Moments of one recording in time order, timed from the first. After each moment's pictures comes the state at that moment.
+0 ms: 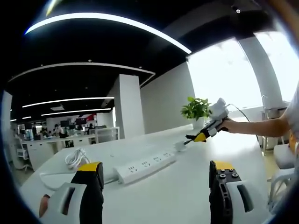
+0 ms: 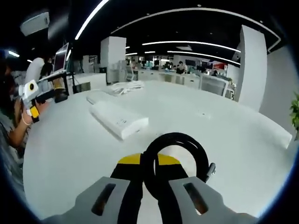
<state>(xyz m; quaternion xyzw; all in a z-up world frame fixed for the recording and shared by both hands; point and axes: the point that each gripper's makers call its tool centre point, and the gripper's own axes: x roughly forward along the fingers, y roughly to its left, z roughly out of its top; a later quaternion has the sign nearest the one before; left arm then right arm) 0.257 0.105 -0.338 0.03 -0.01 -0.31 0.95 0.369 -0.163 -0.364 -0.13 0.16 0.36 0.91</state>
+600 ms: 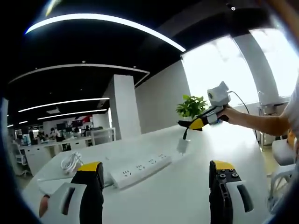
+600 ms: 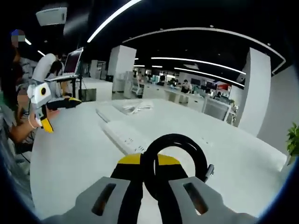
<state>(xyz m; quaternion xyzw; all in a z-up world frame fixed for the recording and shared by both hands) 0.261 0.087 -0.336 0.06 -0.01 -0.33 0.94 0.343 -0.120 -0.309 -0.16 0.09 0.38 0.91</state>
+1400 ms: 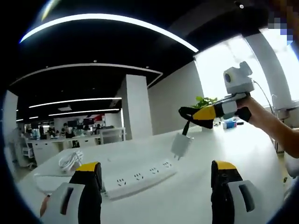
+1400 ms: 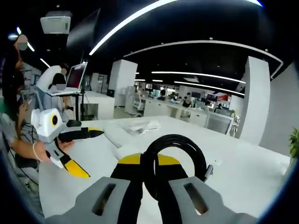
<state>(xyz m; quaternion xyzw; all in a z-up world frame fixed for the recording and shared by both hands) 0.303 0.046 -0.338 0.03 -0.01 -0.26 0.96 0.326 -0.067 -0.268 -0.13 0.03 0.39 0.91</state>
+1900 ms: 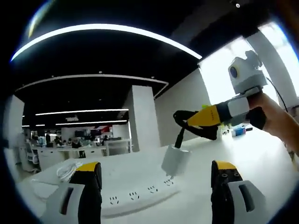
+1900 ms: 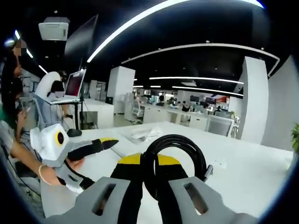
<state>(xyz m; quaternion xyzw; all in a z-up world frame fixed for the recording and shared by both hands) 0.326 0.010 -0.320 0.04 -0.08 -0.22 0.97 0.323 -0.044 -0.260 -0.09 0.01 0.38 0.92</state>
